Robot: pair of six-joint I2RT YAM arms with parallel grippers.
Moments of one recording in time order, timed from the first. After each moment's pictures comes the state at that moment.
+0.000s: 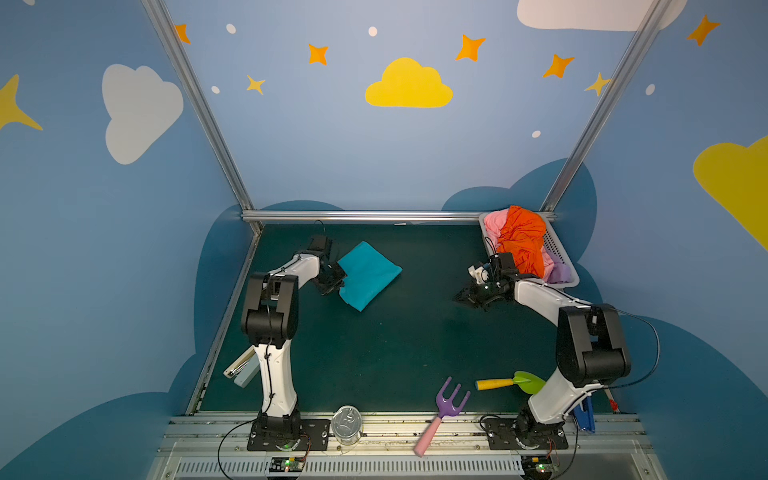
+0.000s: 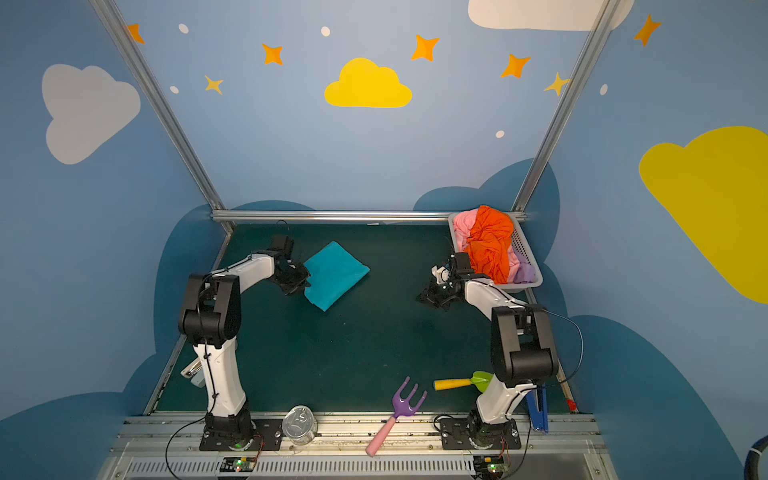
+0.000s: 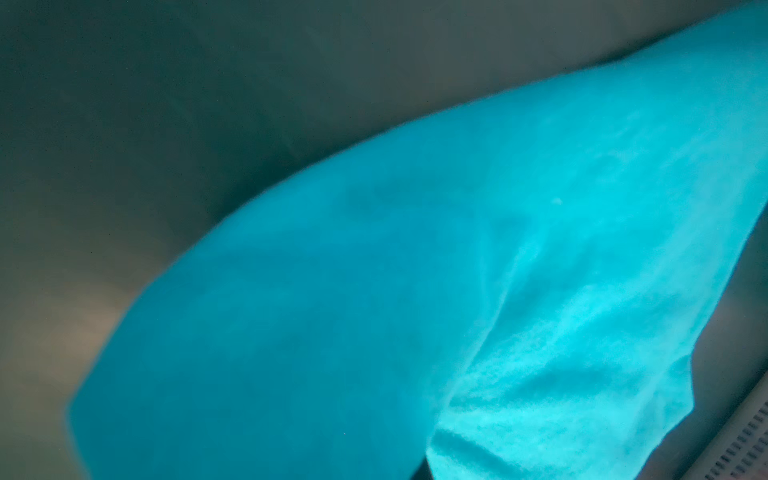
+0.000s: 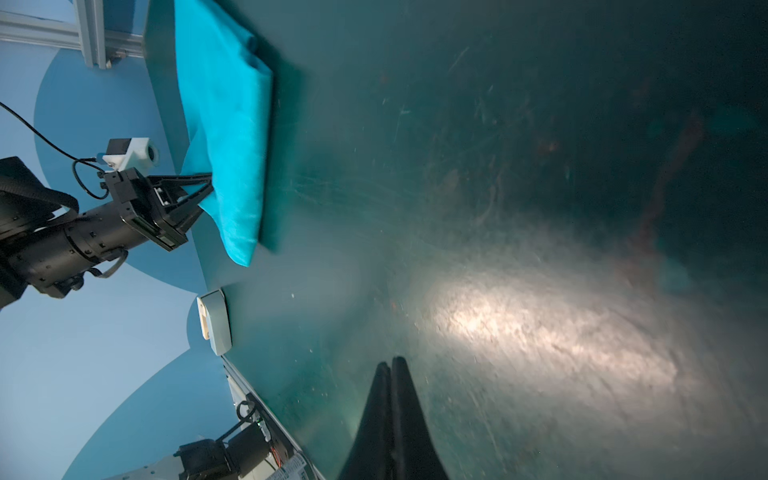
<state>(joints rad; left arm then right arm) -0.06 2.09 1.48 -0.64 0.25 -0.75 0.17 1.71 1.06 -0.46 -0.65 0.50</state>
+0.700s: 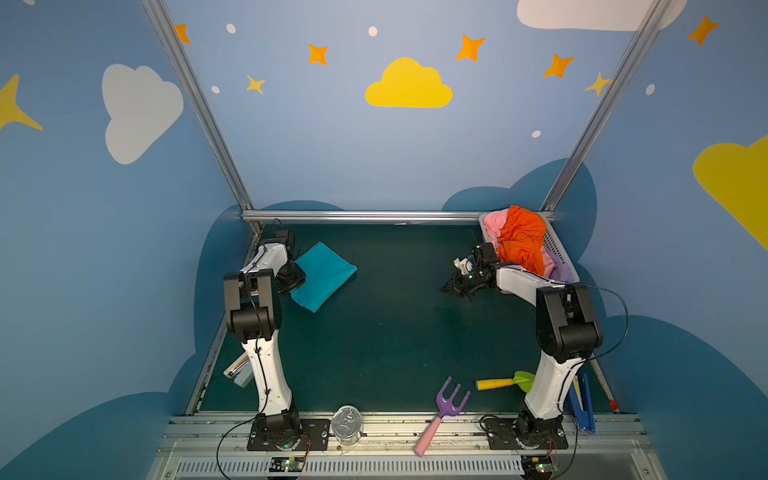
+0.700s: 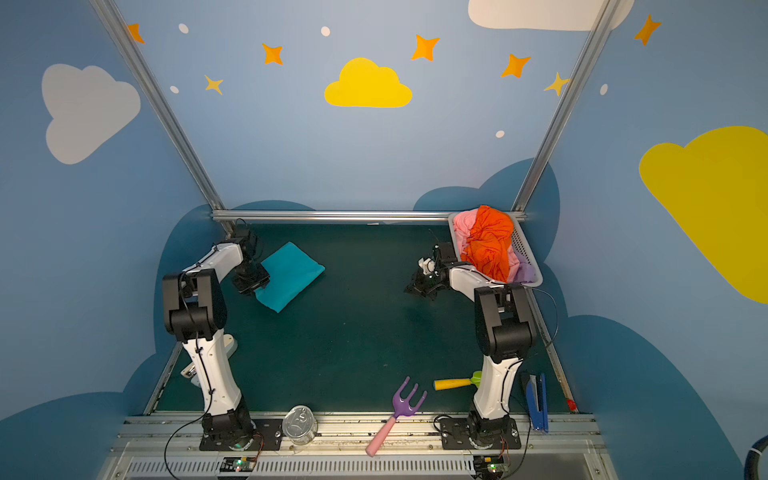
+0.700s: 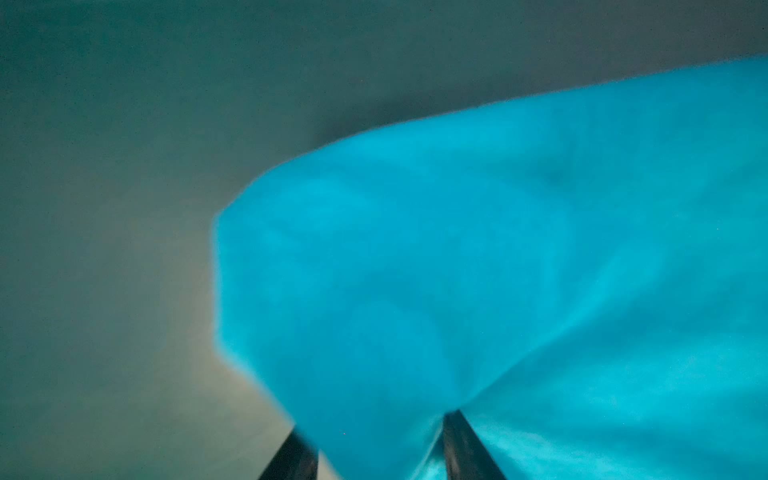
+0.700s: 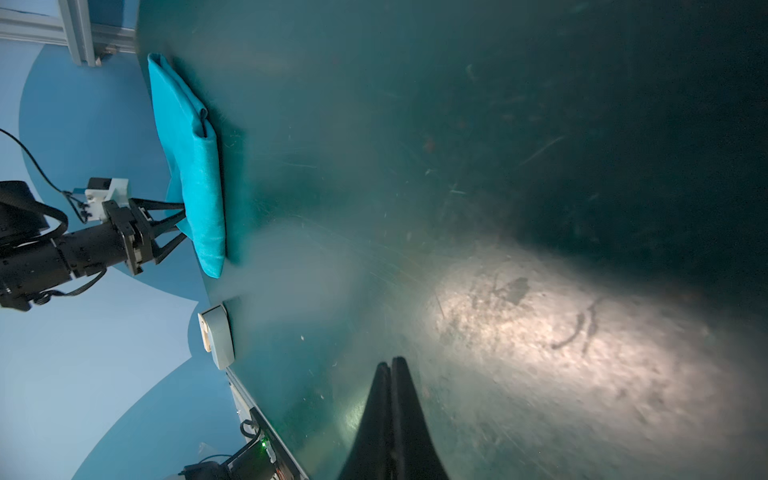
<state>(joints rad) 0.13 2.11 1.62 -0.96 -0.19 -0.64 0.25 1.91 1.24 -0.45 -0.64 0.54</state>
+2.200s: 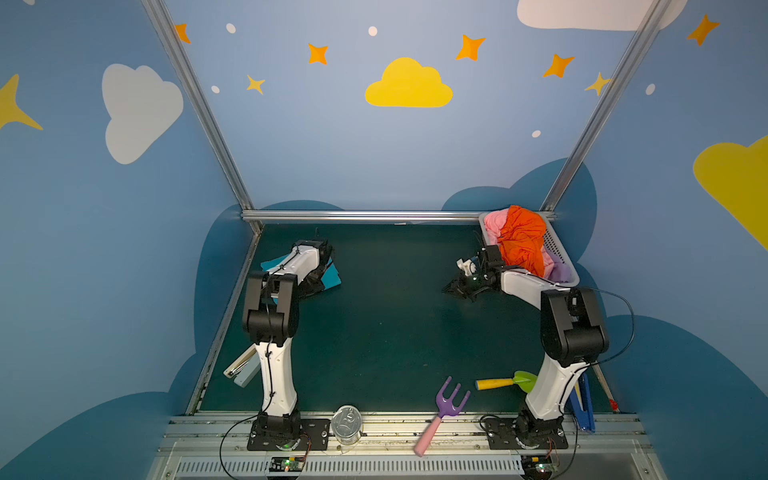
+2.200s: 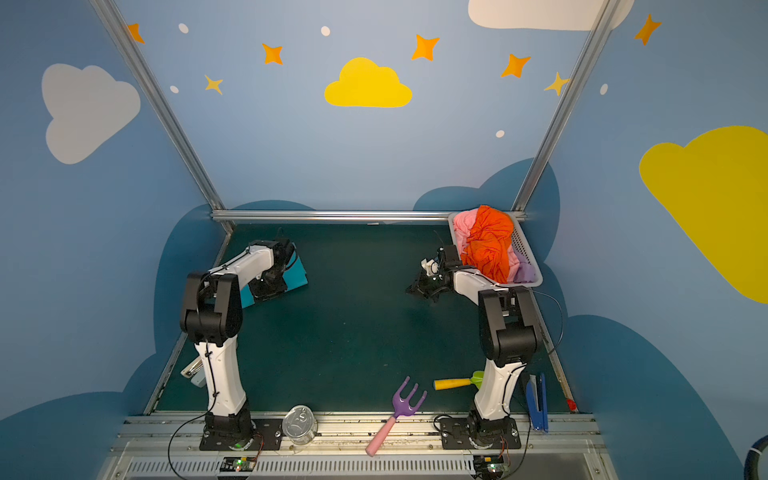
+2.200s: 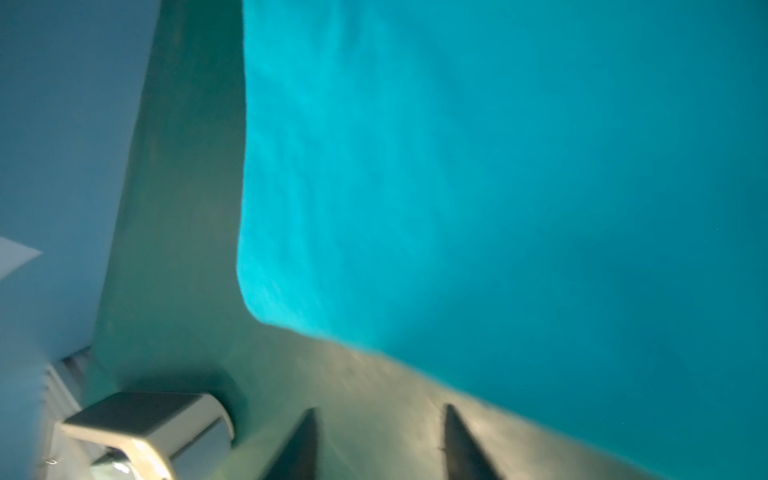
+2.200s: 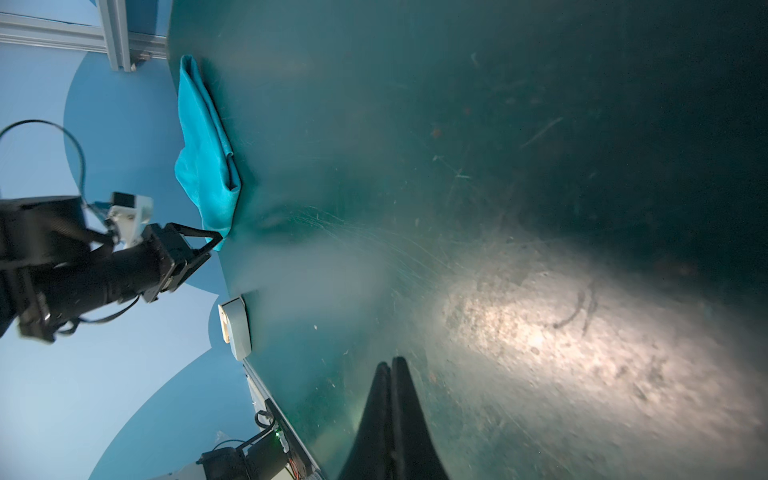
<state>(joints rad) -0.14 2.05 1.55 -1.12 -0.47 -0.77 0.22 1.87 1.18 -0.39 -0.70 0.56</state>
